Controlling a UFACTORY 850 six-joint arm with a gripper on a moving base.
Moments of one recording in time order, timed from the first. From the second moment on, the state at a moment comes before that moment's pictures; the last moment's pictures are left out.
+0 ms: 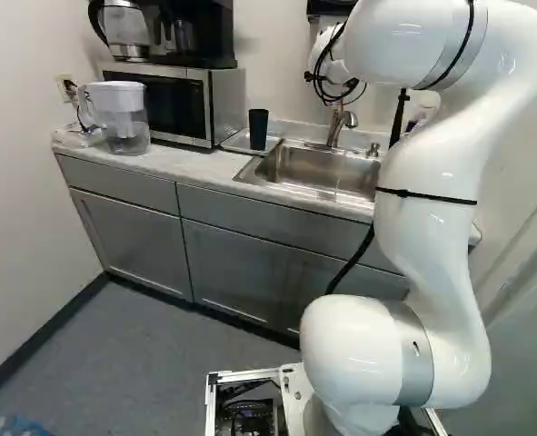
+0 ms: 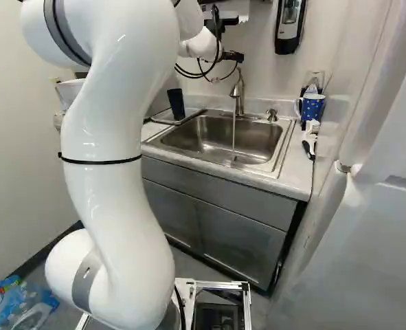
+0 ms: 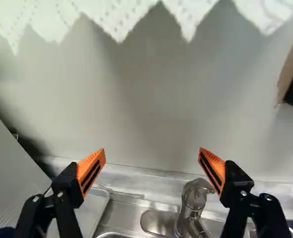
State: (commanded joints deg) arm -12.1 -23.1 -91.1 3.2 10.3 0.2
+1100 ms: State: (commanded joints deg) arm -12.1 -20.9 -88.5 3.2 3.2 0.2
